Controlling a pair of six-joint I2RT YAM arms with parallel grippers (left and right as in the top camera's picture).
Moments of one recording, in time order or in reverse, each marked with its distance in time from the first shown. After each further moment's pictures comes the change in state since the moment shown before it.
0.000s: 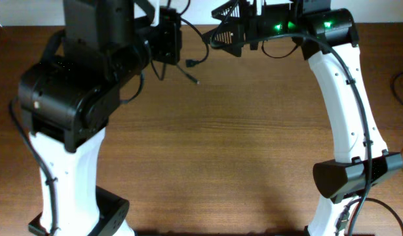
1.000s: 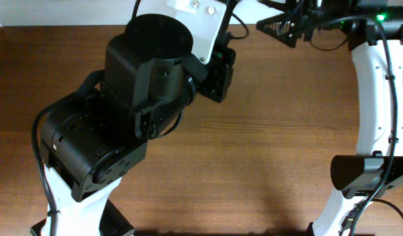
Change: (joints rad) left arm -0.345 -0.046 0.002 0.053 -0.172 -0.028; right arm -0.228 0.000 0.000 -0.015 -0.312 -0.140
